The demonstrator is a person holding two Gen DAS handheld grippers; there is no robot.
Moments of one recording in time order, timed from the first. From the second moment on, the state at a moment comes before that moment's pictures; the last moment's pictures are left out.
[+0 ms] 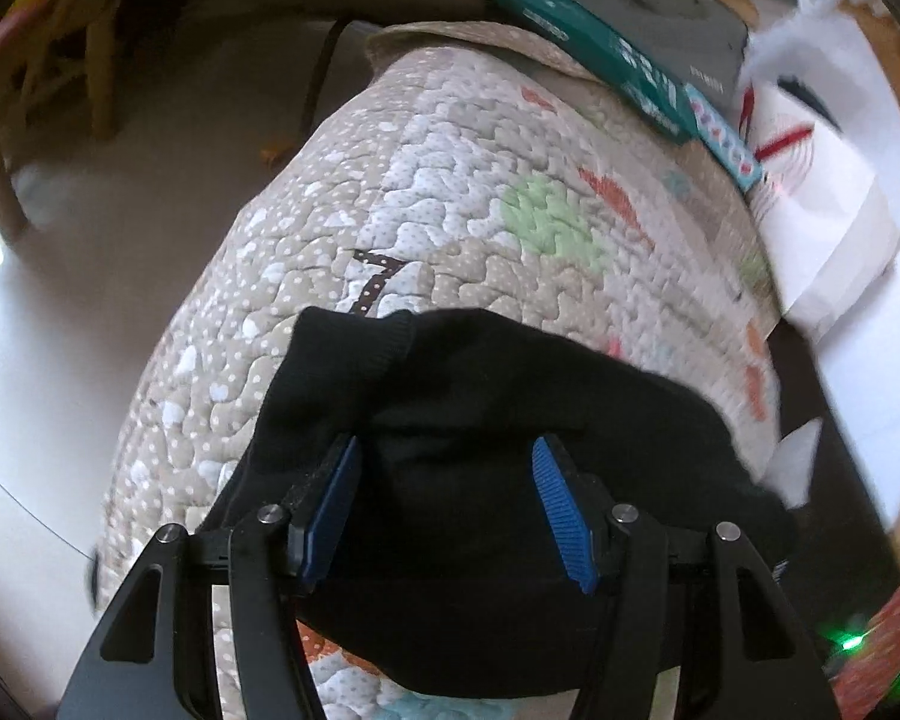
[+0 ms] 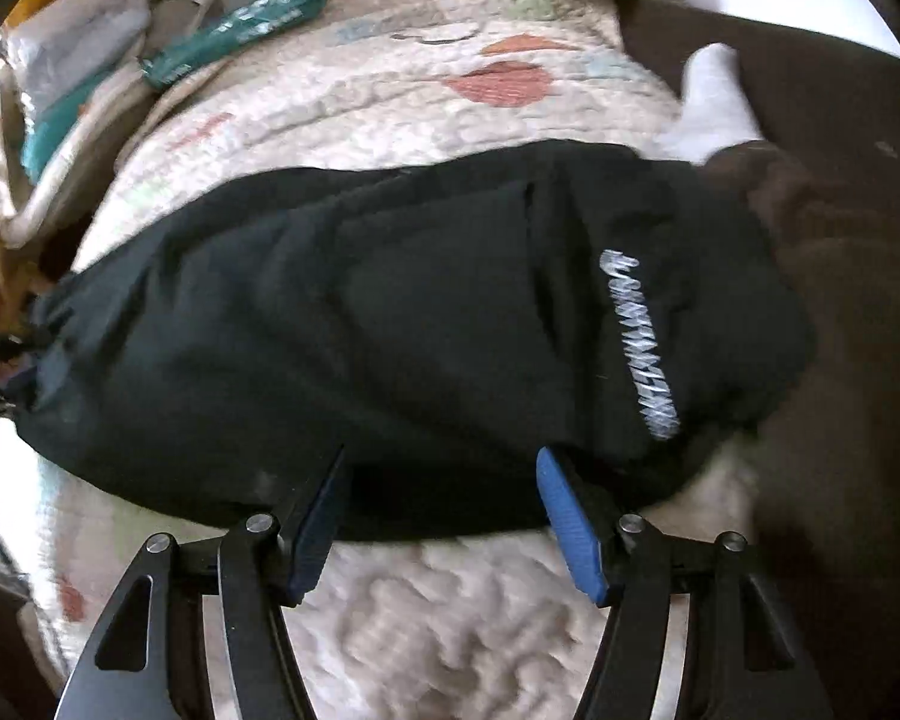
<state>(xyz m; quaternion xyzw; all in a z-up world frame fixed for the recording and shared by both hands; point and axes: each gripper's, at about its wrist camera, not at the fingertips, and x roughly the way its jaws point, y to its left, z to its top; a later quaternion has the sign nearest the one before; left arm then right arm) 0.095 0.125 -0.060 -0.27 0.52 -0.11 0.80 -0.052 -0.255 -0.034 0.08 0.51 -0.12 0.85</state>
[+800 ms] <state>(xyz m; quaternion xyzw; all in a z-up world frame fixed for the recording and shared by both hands) 0.063 0.152 -0.036 -0.25 0.48 -0.05 0.84 0.014 -0.316 -0.014 0.12 0.46 -0.18 0.86</state>
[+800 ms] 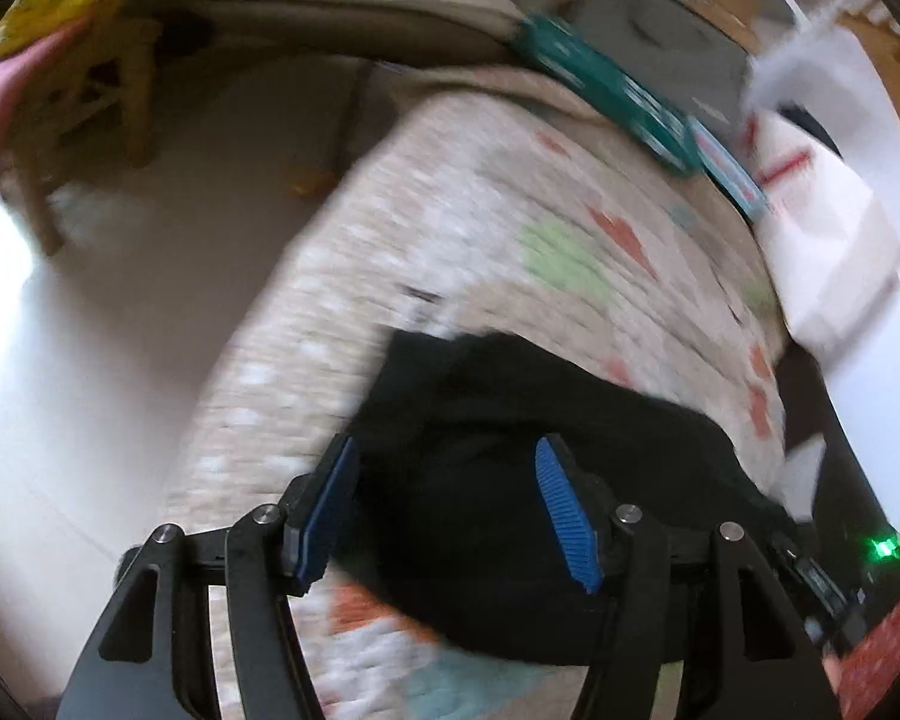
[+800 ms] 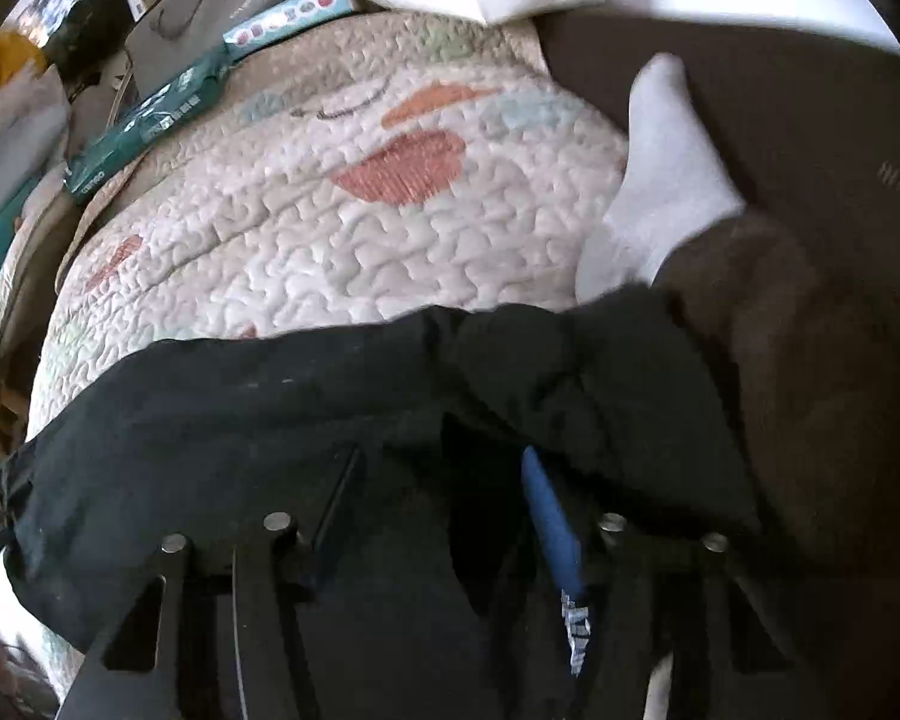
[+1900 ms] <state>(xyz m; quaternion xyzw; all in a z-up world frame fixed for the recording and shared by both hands) 0.049 0.150 -0.082 -0.34 0.48 -0.04 0.81 0.190 0.086 -0.065 -0.16 0.56 0.38 0.71</state>
